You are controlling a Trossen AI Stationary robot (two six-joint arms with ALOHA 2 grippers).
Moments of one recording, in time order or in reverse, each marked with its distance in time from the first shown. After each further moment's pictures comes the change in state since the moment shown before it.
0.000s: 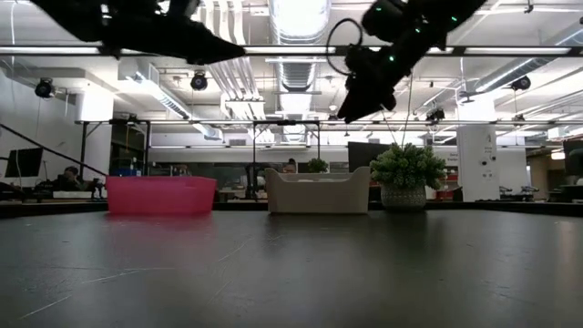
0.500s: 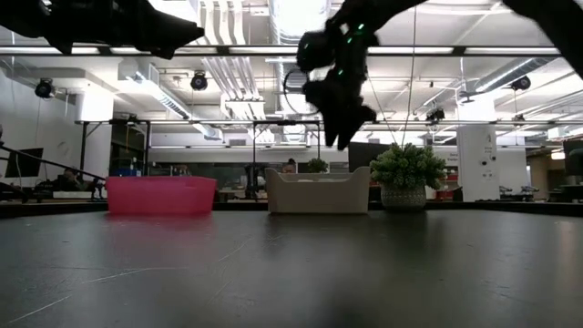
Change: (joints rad) left arm -0.079 -0.343 -0.158 -0.137 0.072 -0.124; right arm 0.029 0.550 0.718 -0.776 -0.017 0.234
